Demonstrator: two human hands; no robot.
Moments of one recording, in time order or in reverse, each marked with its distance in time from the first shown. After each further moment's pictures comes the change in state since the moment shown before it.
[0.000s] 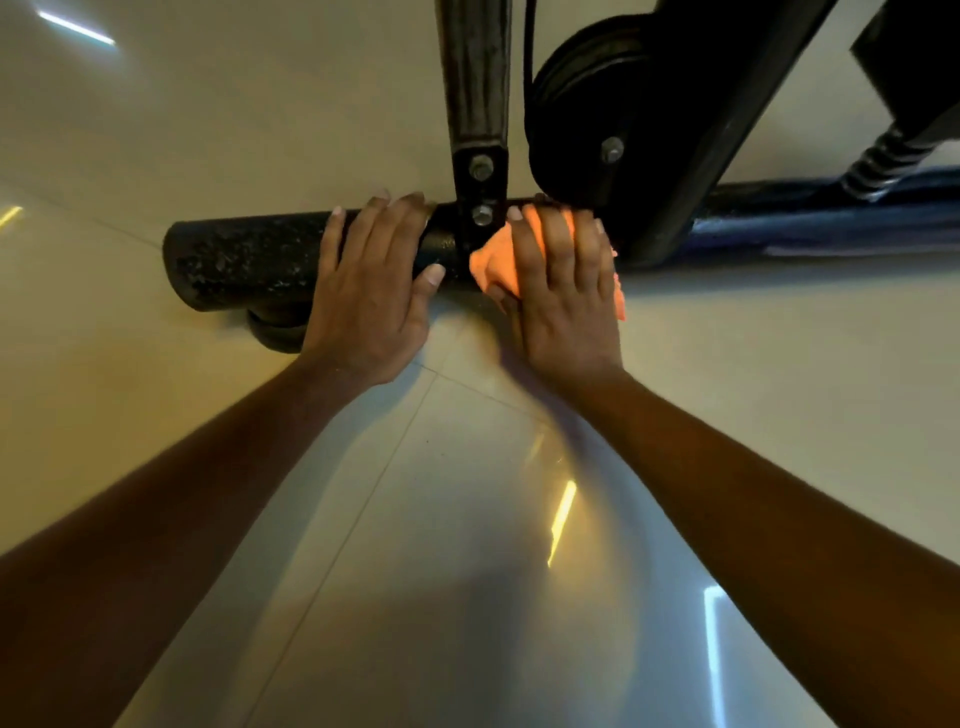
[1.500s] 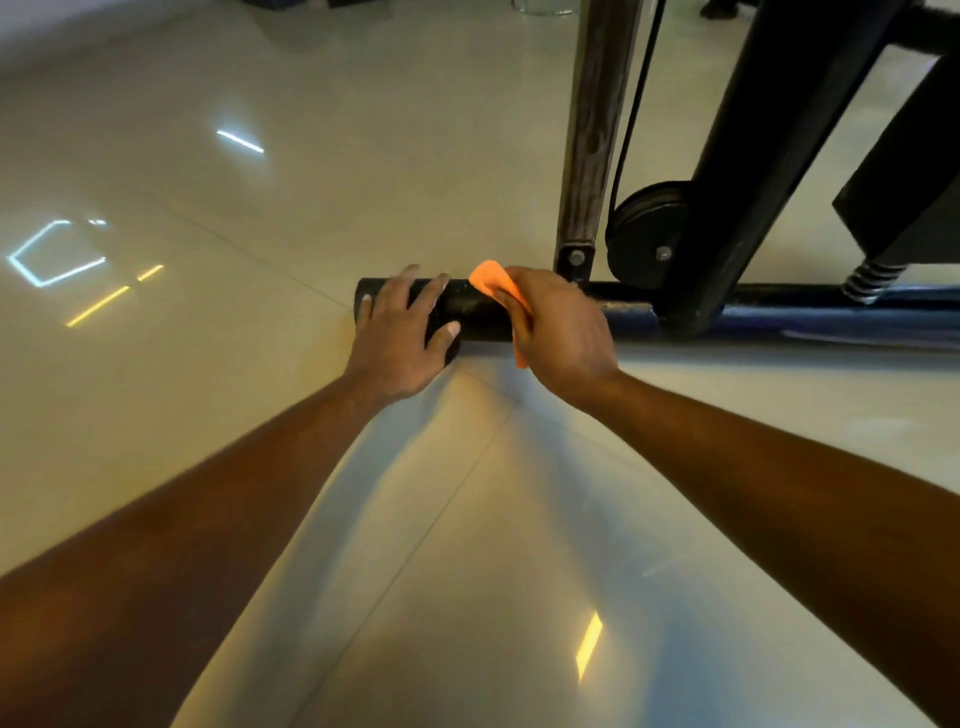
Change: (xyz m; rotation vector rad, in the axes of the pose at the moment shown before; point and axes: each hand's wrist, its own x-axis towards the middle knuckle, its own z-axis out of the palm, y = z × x) left_hand -0.051 -0.053 -0.084 -0.015 -0.146 -0.285; right_hand 0.065 -0.104 -0.114 0.488 -0.269 0.022
